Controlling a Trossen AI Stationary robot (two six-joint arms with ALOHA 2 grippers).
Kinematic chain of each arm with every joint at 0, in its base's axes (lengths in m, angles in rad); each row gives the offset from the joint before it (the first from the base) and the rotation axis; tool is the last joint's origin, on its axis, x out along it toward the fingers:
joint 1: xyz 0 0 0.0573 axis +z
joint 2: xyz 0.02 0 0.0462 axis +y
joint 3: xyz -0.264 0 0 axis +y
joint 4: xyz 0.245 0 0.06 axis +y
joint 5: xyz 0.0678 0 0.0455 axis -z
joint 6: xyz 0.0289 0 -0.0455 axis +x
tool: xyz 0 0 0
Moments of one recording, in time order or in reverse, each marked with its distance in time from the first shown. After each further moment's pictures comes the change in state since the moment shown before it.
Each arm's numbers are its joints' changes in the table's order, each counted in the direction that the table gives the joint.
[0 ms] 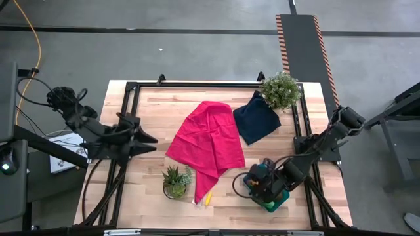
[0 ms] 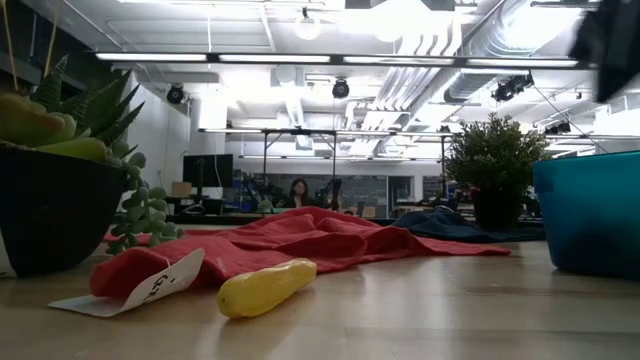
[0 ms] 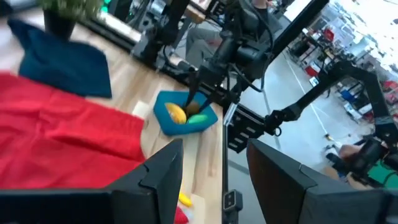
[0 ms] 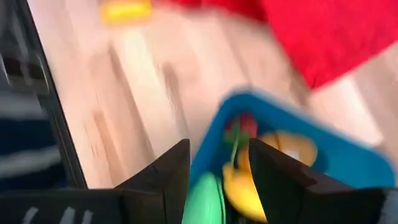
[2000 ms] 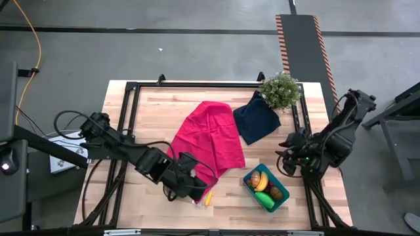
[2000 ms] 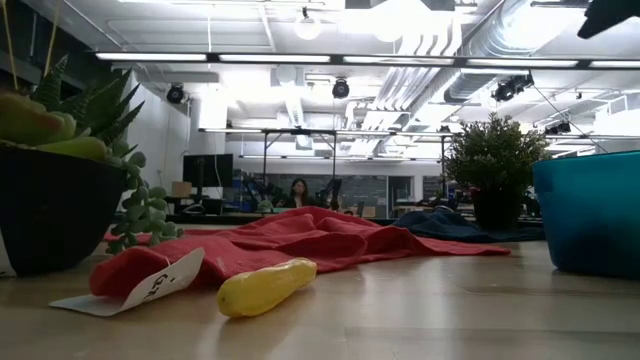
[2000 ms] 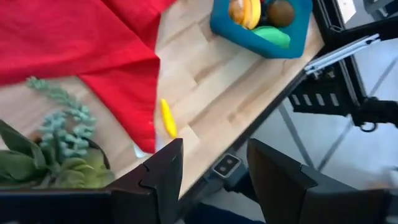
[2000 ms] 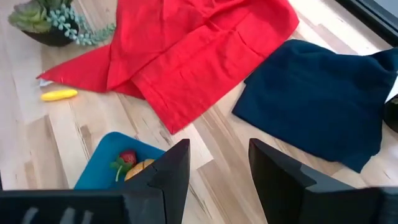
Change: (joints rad) left arm 0.112 0.956 -0.681 0.390 0.283 -0.682; right arm 0.170 -0.481 0.026 0.586 0.431 0.236
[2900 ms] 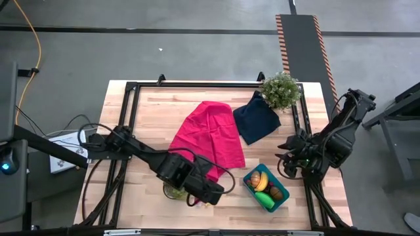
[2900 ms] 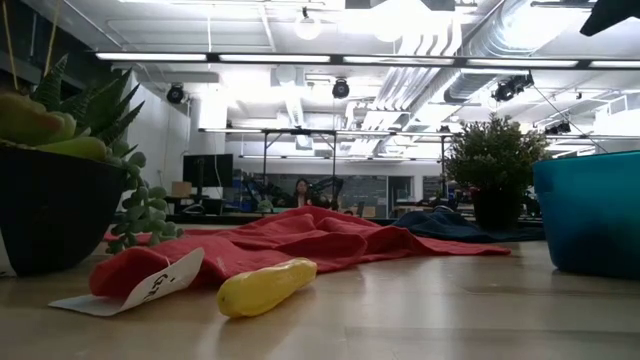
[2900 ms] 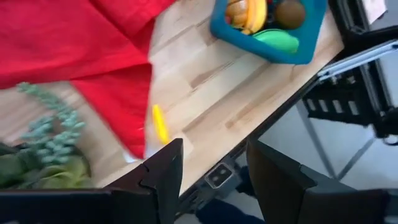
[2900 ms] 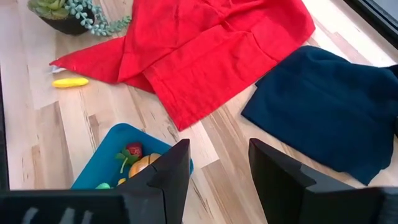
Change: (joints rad) left arm 0.039 0.315 -0.497 0.300 0.036 0.000; right arm 0.012 -0.007 0.018 -0.053 -0.005 -0.087
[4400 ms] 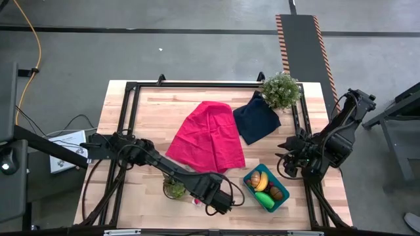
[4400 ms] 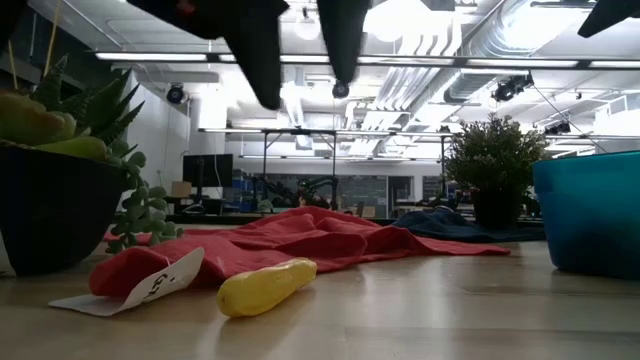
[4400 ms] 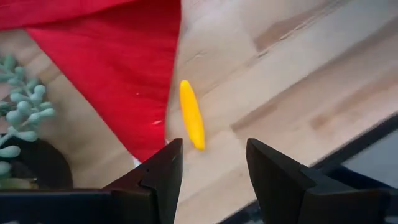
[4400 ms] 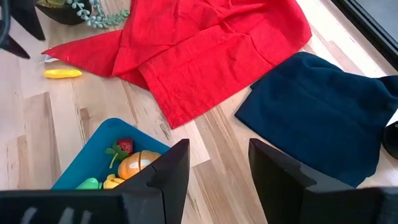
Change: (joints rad) left arm 0.019 0.315 0.004 -0.036 0.163 -0.007; right arm -0.001 0.000 0.000 0.013 0.000 -0.062
